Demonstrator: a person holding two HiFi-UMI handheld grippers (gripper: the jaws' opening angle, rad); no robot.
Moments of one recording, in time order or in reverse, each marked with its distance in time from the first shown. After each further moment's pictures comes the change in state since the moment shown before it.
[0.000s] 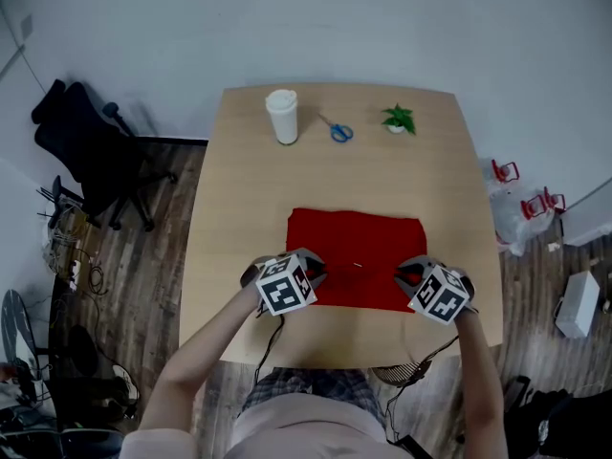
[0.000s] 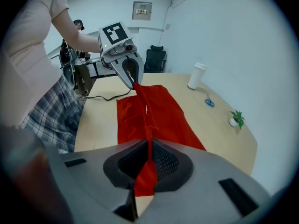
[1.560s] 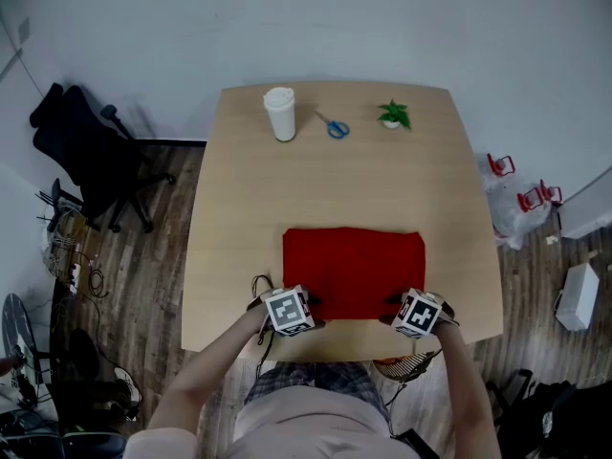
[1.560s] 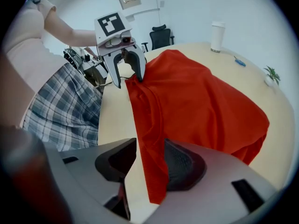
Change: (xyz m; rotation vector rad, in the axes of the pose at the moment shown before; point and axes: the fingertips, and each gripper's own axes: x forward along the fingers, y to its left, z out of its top) left arm 0.049 -0.123 -0.078 -0.157 0.115 -0.358; right arm 0.063 0.118 -0.067 0.156 0.148 0.301
